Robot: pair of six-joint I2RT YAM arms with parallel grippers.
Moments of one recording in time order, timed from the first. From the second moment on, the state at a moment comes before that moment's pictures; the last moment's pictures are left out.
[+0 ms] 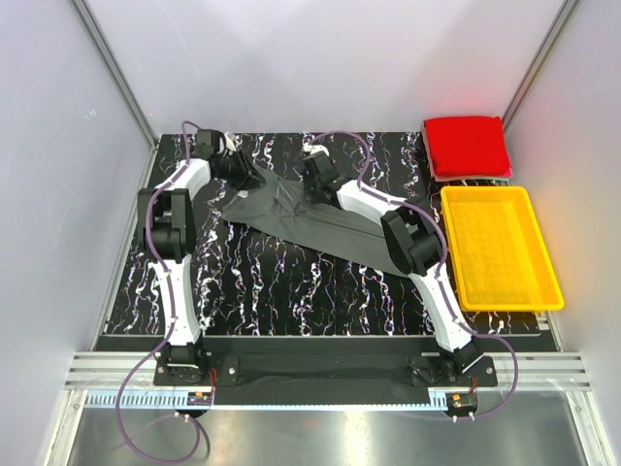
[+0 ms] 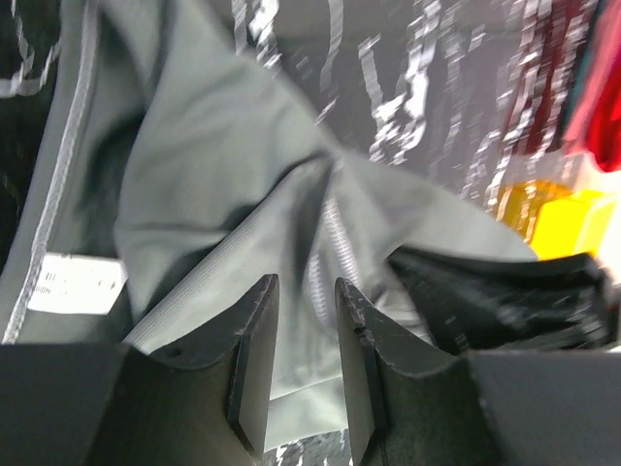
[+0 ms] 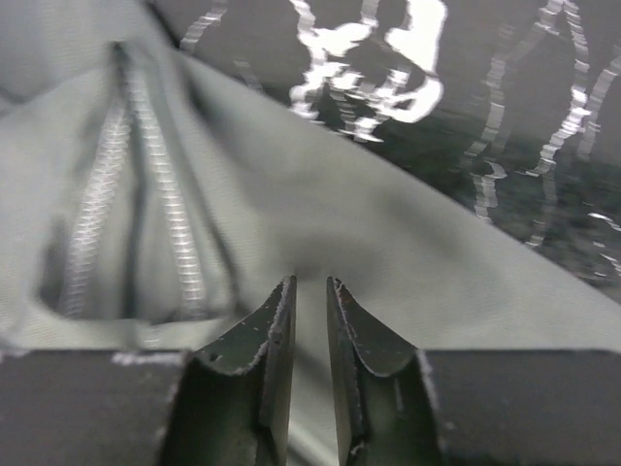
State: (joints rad) left arm -0.01 2.25 1.78 -0.41 0.60 -0.55; right arm 0.62 2.40 1.92 -0.25 0.12 0.35
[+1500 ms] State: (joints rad) left arm -0.01 2.26 1.77 -0.60 0.47 -0.43; right arm 0.63 2.38 1.93 -0.19 -0.27 0.12
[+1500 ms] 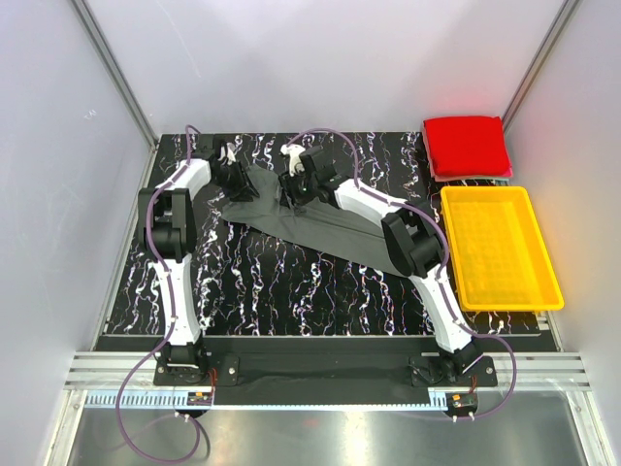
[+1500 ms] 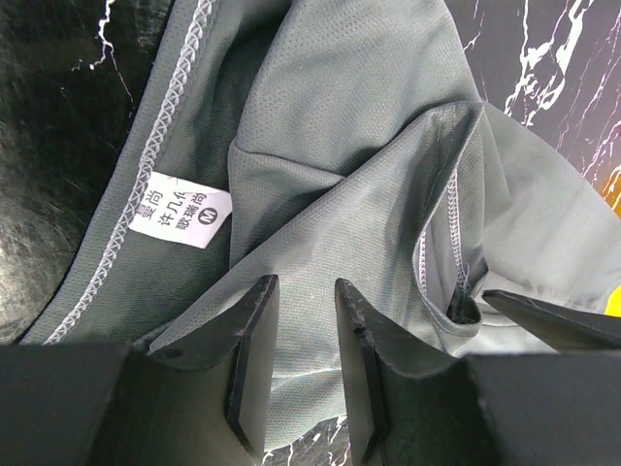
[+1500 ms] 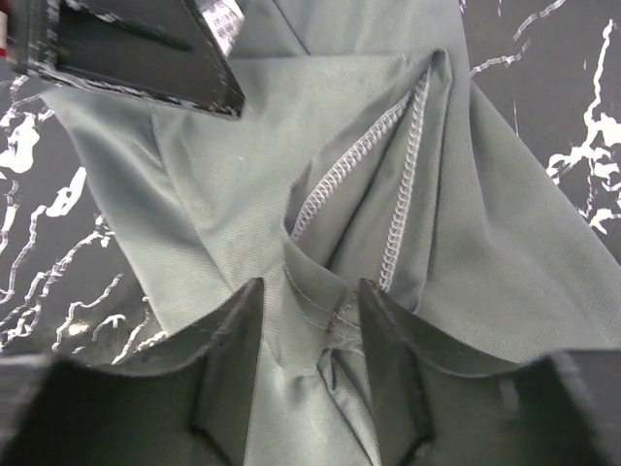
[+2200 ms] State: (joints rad) left arm -0.02 2.35 1.89 -0.63 0.43 -0.43; right arm 0.64 2.30 1.70 -0.05 0.12 0.28
